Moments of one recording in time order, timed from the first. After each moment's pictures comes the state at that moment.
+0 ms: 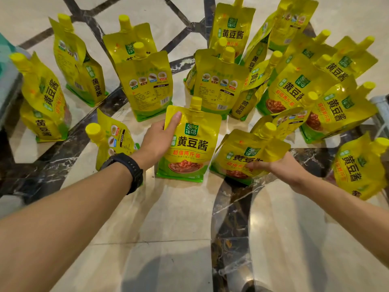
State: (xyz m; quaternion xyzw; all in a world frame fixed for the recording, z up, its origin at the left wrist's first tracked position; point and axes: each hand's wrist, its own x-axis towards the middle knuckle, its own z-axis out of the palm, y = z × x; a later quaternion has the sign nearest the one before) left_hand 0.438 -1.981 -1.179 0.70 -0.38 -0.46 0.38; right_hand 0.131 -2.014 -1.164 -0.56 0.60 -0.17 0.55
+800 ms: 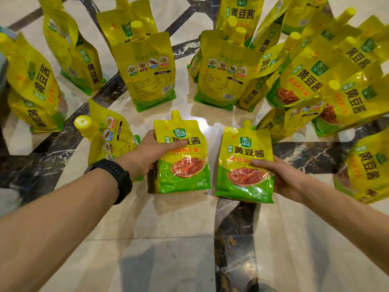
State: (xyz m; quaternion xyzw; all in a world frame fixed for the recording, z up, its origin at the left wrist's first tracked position) left_hand 0.451 -1.962 -1.221 0.70 -0.21 -0.59 0.33; right_hand 0.125 -2.006 -1.210 -0.30 0.60 -0.14 0.73
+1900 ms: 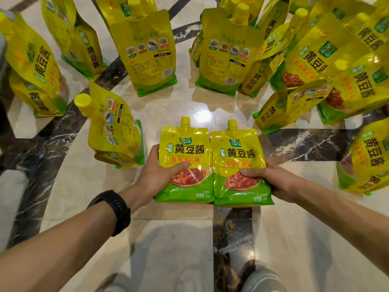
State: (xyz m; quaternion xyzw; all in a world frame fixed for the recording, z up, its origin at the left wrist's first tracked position) left_hand 0.411 -1.875 -1.243 0.73 -0.26 -0.52 0.37; right_hand 0.133 -1.968 -1.222 -0.31 0.58 -0.09 0.75
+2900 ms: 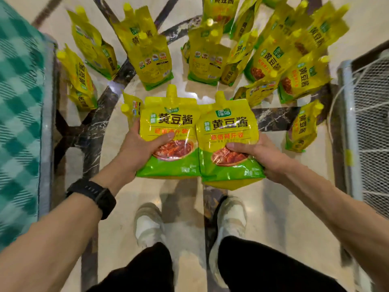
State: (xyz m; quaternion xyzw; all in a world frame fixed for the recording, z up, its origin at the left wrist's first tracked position) left_hand 0.425 -1.840 -0.994 0.71 -0.24 -0.54 0.37; right_hand 0.153 -1.910 -0.981 -0.34 0.58 -0.14 0.73
